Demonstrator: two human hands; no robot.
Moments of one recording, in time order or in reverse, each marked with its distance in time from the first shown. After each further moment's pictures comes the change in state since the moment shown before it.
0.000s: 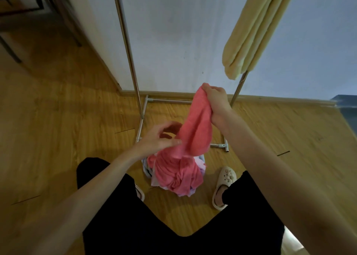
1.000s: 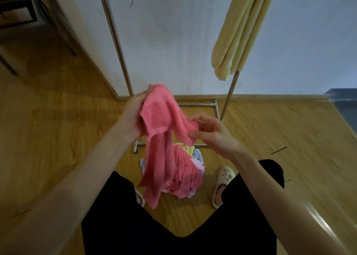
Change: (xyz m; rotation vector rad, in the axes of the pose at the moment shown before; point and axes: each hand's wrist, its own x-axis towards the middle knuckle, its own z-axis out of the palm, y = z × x) left_hand 0.024 0.092 -0.021 -0.828 0.357 -0.285; right_hand -0.024 0.061 -0.065 -0.005 -0.657 -0.255
